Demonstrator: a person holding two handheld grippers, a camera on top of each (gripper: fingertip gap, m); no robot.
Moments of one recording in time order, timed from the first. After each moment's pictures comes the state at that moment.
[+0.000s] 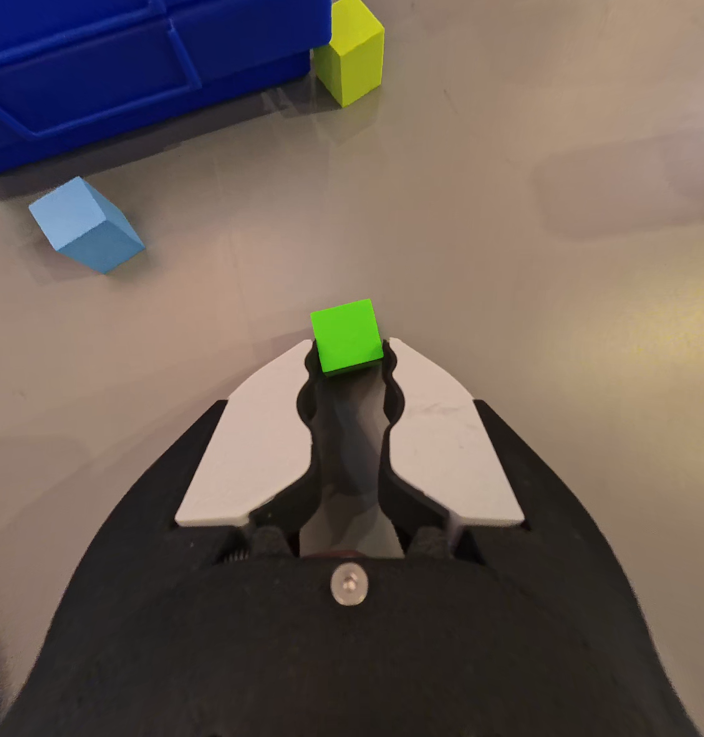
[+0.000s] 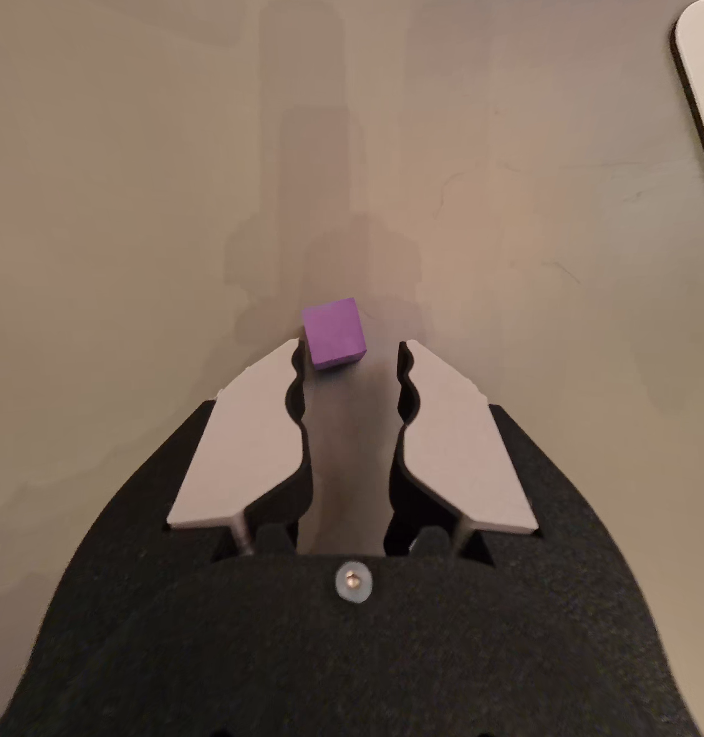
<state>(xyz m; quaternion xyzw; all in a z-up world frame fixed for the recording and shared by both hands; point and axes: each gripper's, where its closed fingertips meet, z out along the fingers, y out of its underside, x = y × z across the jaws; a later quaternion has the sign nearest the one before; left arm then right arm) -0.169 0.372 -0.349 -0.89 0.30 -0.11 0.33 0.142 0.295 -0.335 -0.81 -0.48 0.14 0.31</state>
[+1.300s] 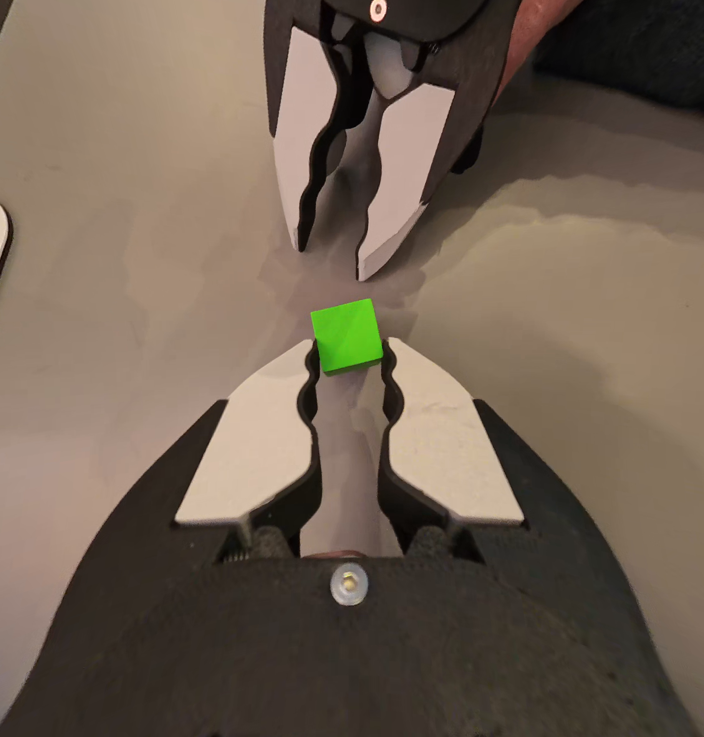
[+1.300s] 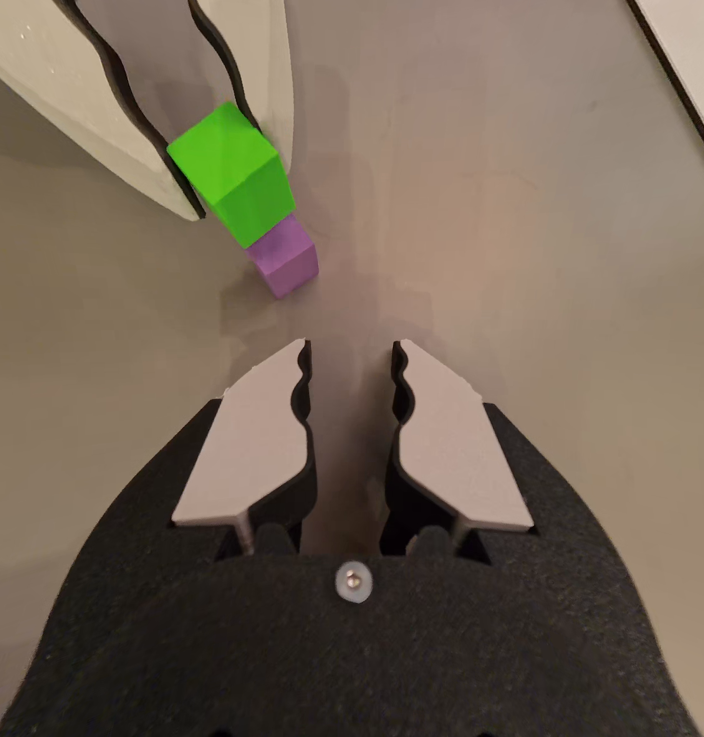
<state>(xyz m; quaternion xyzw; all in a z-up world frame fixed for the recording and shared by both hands) 0.134 0.282 -0.310 -0.62 0.70 -0.23 0.26 0.189 0.296 -0.350 -0.81 -0.45 0.17 0.34</state>
